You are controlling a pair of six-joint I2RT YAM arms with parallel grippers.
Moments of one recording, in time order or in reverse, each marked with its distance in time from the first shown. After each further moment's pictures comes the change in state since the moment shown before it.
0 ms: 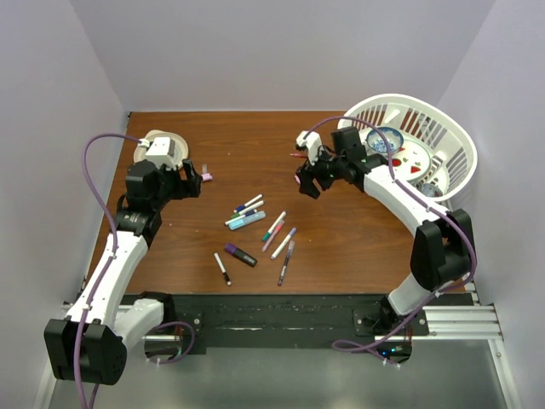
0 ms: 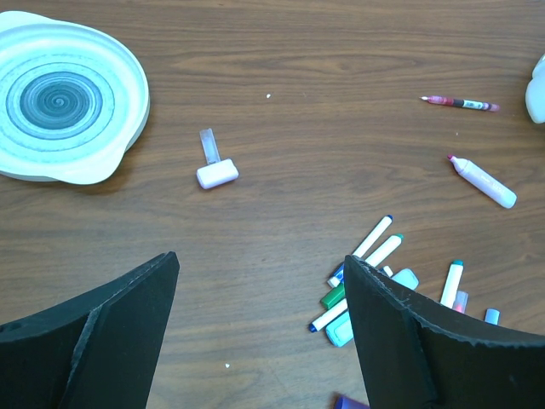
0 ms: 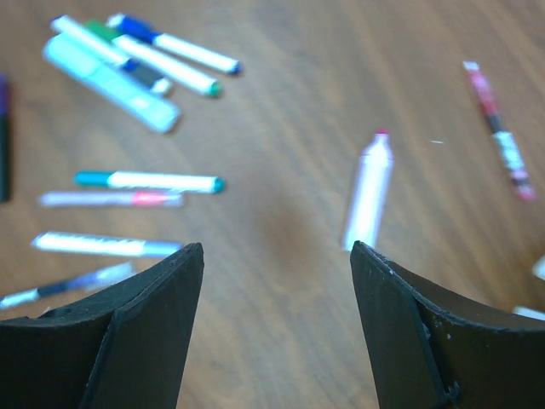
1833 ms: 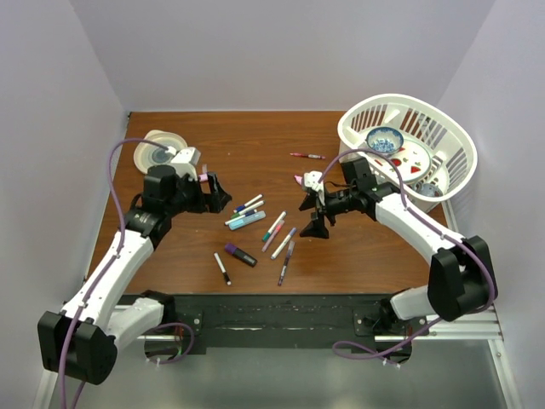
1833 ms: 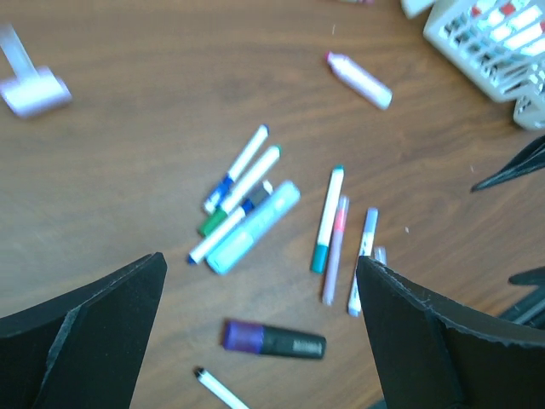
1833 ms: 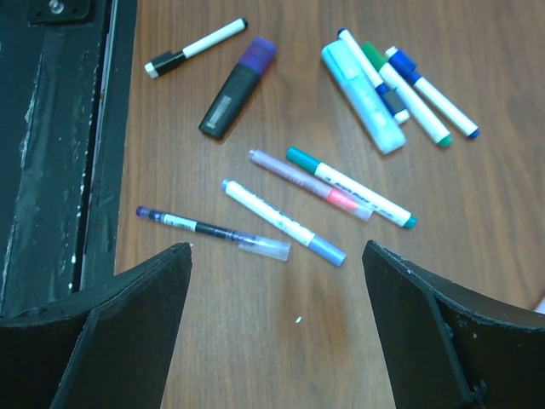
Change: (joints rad) left arm -0.153 0.013 0.000 -0.141 0.180 -0.151; right arm 0.000 -0.221 -0.321 -0.017 -0.541 -0.317
